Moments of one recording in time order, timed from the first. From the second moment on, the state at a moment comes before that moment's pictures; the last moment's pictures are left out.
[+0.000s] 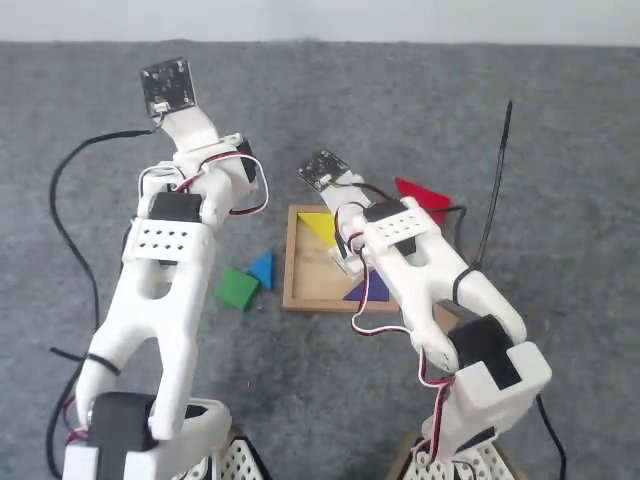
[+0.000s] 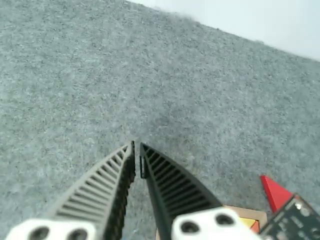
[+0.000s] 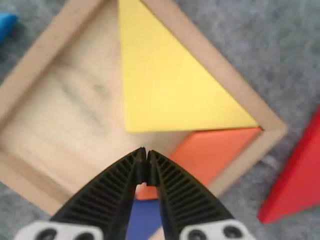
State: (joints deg) left arm -1.8 -14.5 32.2 35.5 24.0; right arm -26.5 9.9 22.8 50.2 18.1
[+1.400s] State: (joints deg) left arm -1.8 -14.7 34.5 36.7 22.6; right arm -8.5 42.0 -24.4 68.6 29.8
